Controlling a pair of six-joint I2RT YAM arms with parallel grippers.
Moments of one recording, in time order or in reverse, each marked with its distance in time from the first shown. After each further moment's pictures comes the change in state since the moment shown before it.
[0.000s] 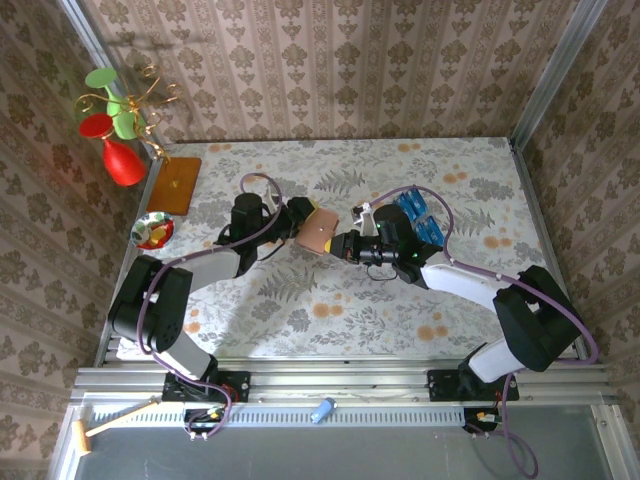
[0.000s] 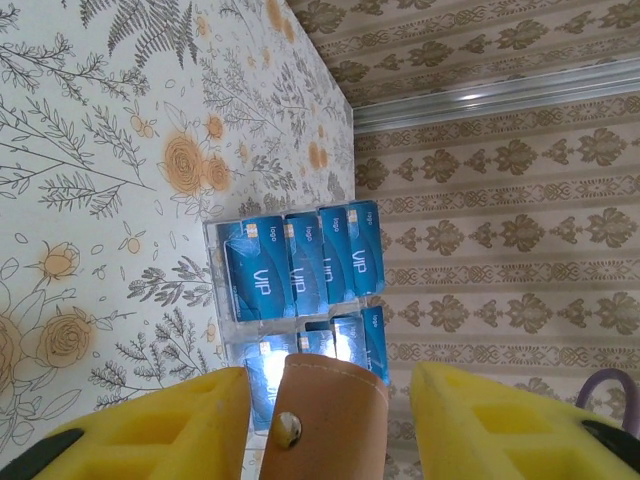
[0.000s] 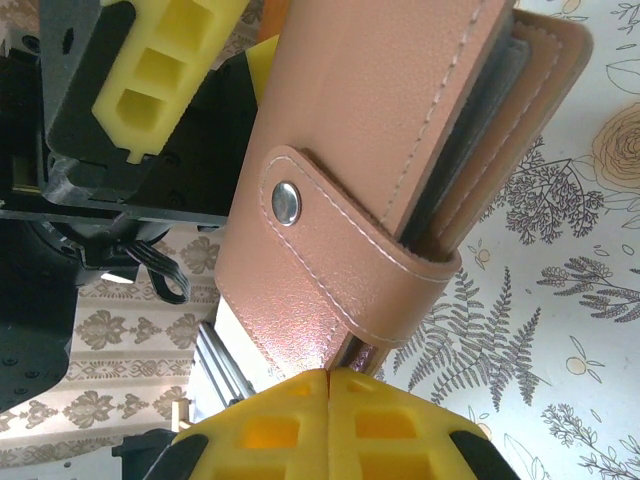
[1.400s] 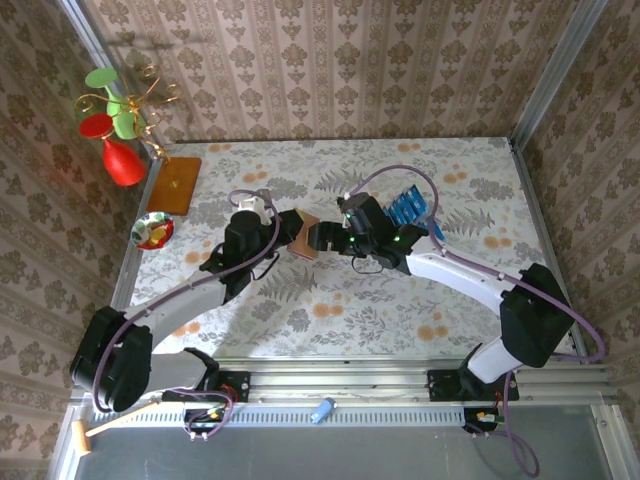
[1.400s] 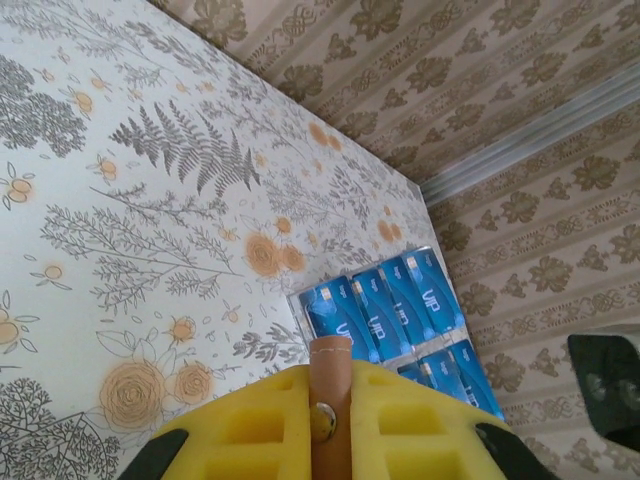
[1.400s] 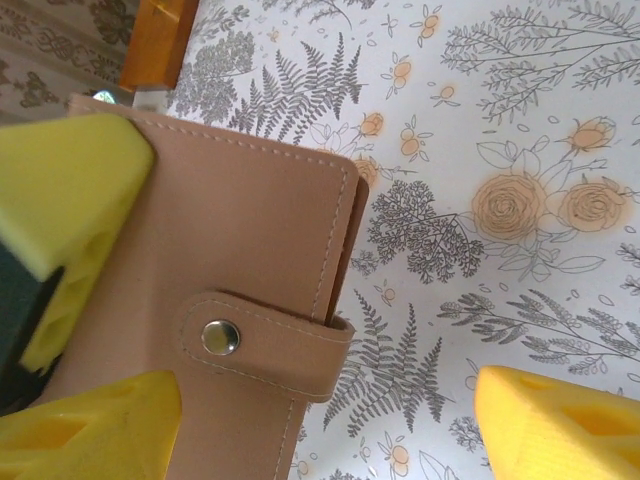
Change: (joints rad) left arm -0.138 -0.344 -0.111 -0.220 -0.455 0.342; right arm 0.150 0.050 0.325 -0.486 0.407 -0.136
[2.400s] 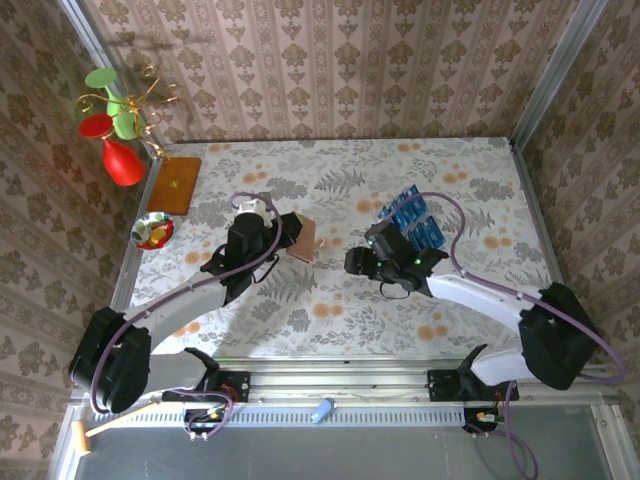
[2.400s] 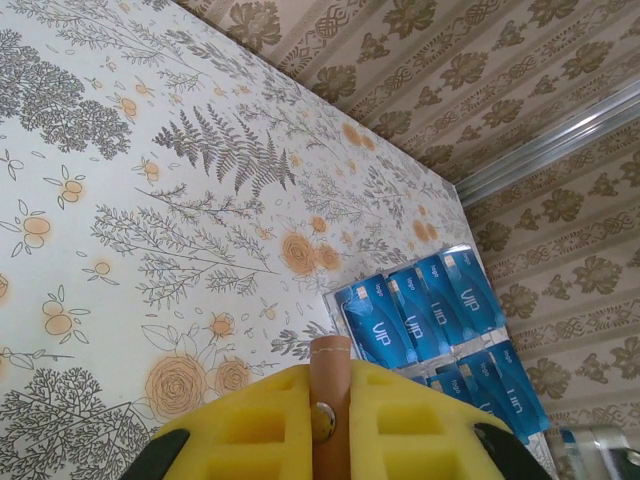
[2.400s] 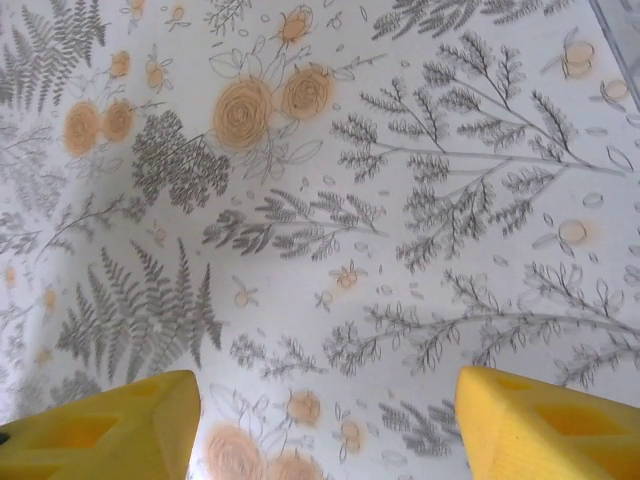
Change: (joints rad) left arm -0.020 -0.005 -0.001 -0.052 -0.062 0.042; right arm -0.048 -0.198 -0.304 -0.076 0.134 0.065
